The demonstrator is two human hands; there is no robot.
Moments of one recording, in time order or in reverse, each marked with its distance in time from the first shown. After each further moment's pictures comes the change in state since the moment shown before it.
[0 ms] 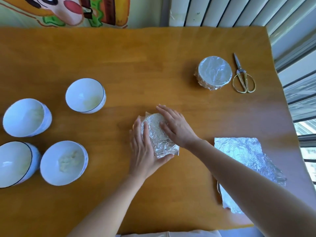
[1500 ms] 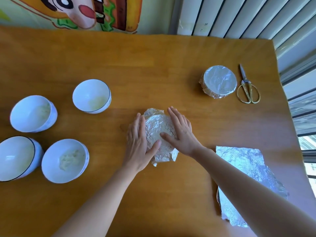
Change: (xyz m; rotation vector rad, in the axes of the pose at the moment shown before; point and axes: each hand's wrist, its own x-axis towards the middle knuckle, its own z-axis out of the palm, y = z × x) left_hand 0.023 -0.018 -0.015 -0.167 0.004 -0.020; right_hand -0.009 -0.003 -0.007 0.078 -0.033 0.113
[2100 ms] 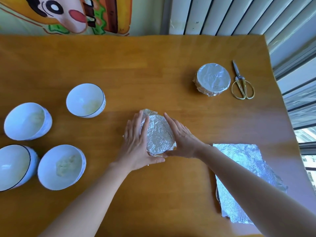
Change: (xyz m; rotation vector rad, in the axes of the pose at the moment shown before) left_hand 0.014 0.002 -0.015 0.309 -0.176 0.193; right_hand -0.009 0.015 -0.013 -0.119 -0.260 -0.052
